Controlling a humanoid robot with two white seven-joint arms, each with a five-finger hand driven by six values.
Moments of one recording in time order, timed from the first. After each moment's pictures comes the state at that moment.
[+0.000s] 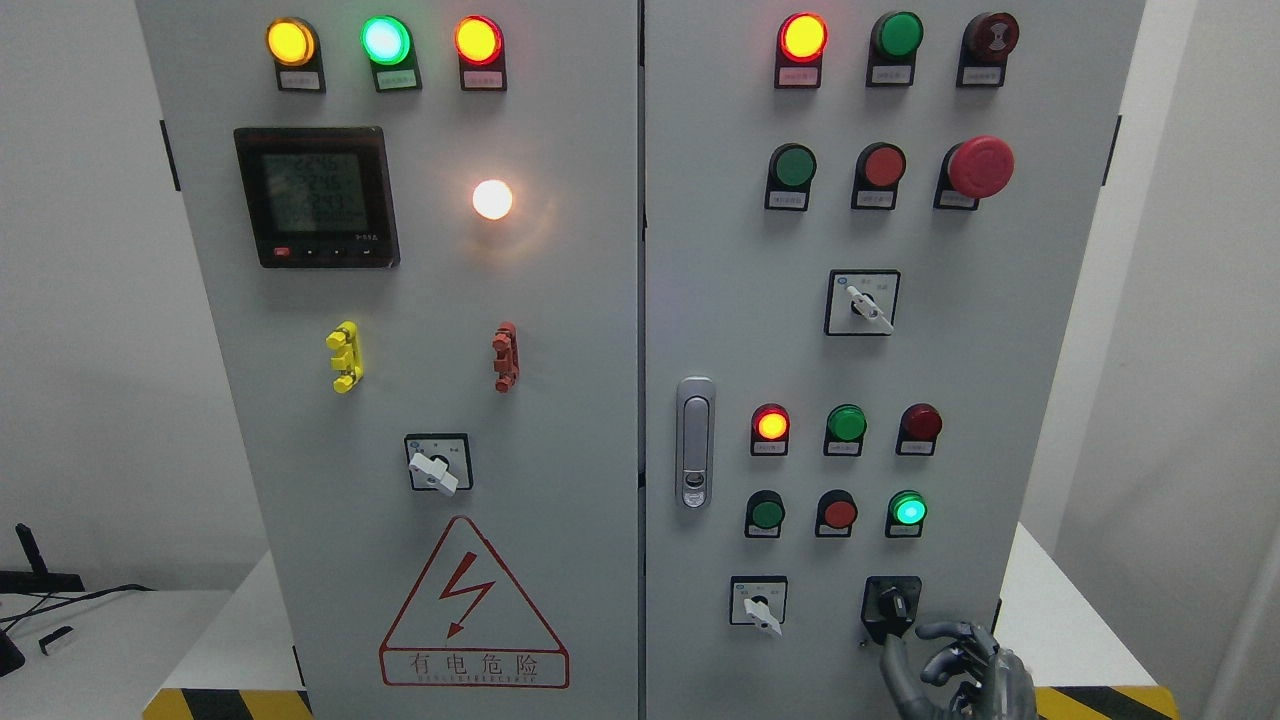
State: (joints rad) left arm -0.04 -0.09 0.08 0.06 0.00 -0.16 0.06; right arm -0.18 0.09 0.00 -1.64 0.33 0.12 -0.33
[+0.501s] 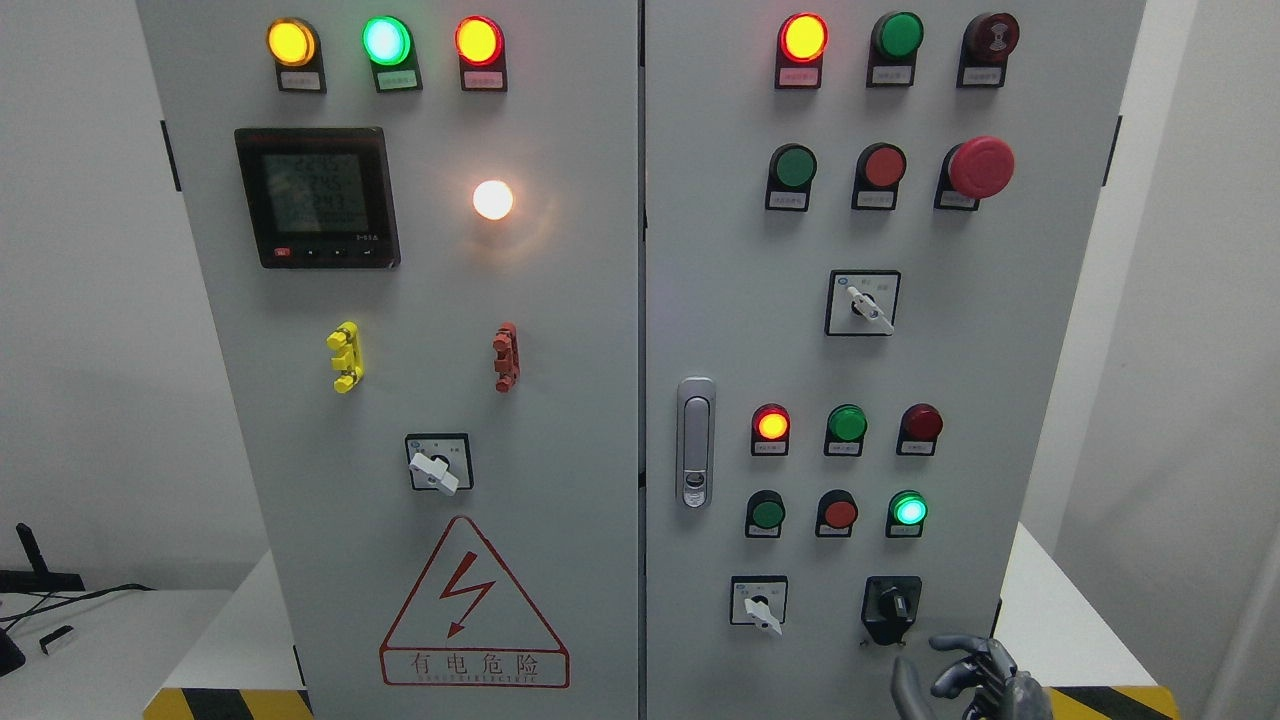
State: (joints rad) left arm -0.04 -0.09 0.08 0.06 0.00 -0.16 0.06; right arm -0.06 0.05 0.00 -1.68 0.31 -0.08 -0.33
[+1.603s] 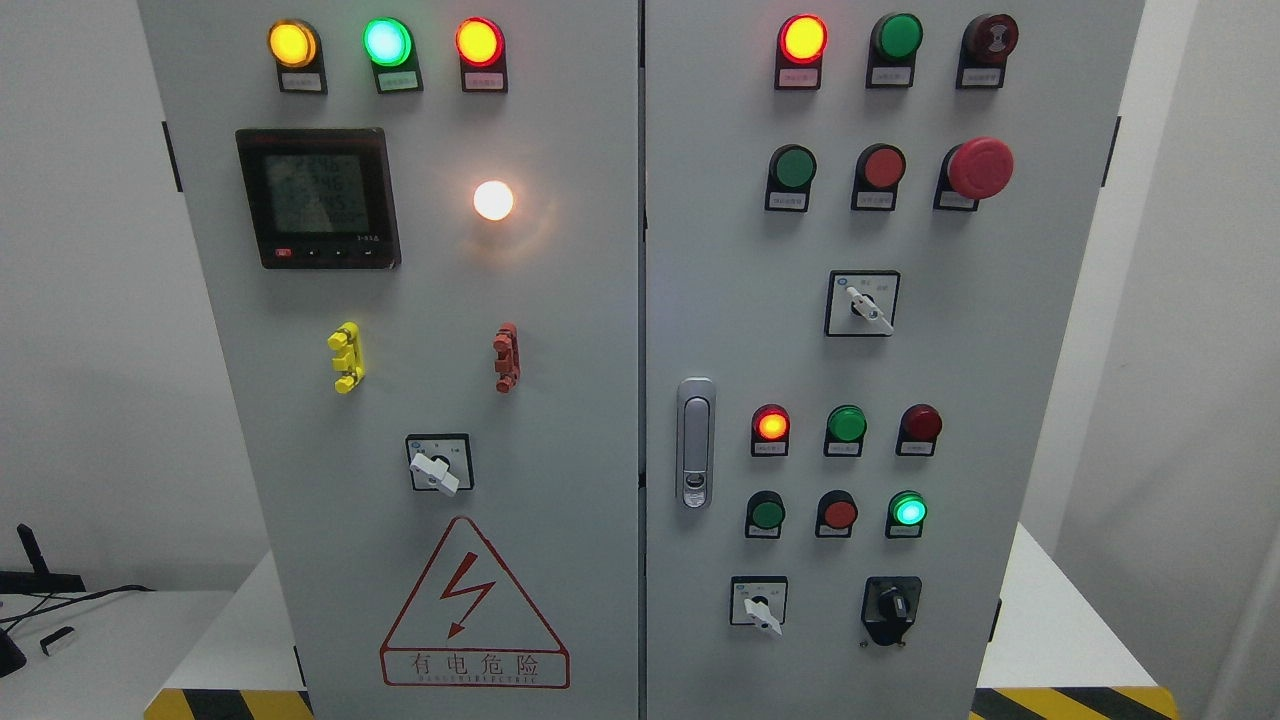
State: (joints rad) left arm -0.04 -0.09 0.08 0.06 0.00 -0.16 0.06; right arm 0.36 -0.16 0.00 -1.96 -0.13 -0.31 0.00
